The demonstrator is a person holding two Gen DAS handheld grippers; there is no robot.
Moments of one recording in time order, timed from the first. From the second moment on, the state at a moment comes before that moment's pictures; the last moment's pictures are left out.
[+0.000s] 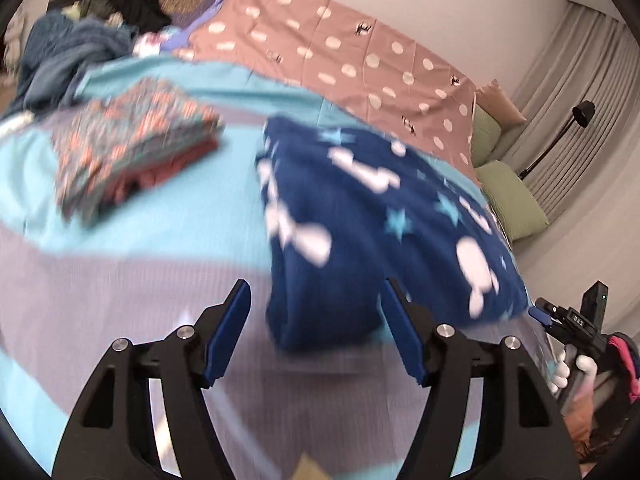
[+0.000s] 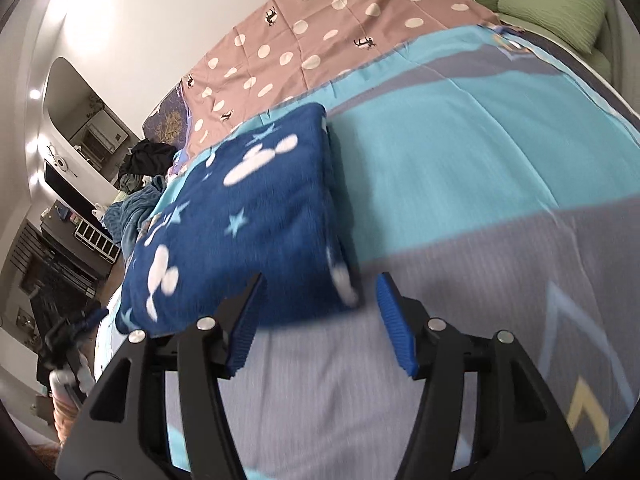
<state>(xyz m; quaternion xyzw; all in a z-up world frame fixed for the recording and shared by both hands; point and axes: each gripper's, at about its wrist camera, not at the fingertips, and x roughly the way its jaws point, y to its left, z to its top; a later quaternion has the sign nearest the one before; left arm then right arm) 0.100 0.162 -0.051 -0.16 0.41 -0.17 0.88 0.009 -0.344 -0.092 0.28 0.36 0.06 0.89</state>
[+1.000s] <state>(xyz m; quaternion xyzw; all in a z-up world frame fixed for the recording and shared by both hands) 0.097 0.172 -0.054 -0.20 0.38 -0.14 0.89 0.015 -0.344 -0.103 0.26 0.38 0.04 0.89</state>
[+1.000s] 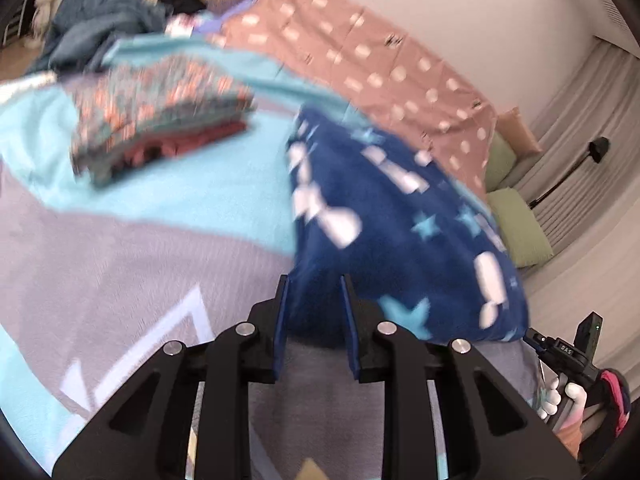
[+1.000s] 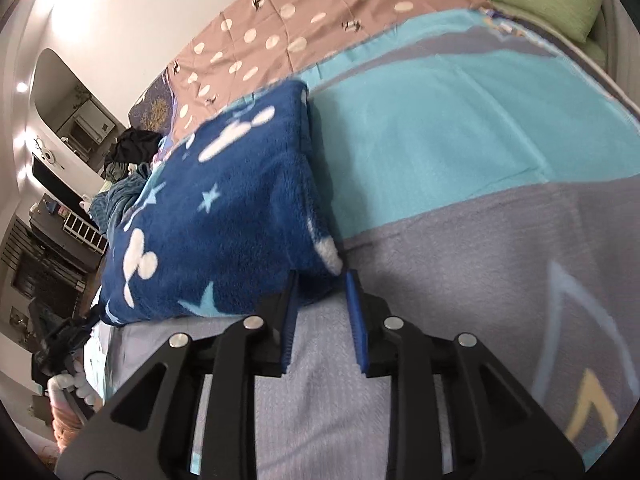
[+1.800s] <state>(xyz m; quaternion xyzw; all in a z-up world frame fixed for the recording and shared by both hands) 0.134 0.069 -0.036 -0.07 0.38 -0.19 0.91 0.028 -0.350 -0.101 0.28 0.36 0.07 0.89</state>
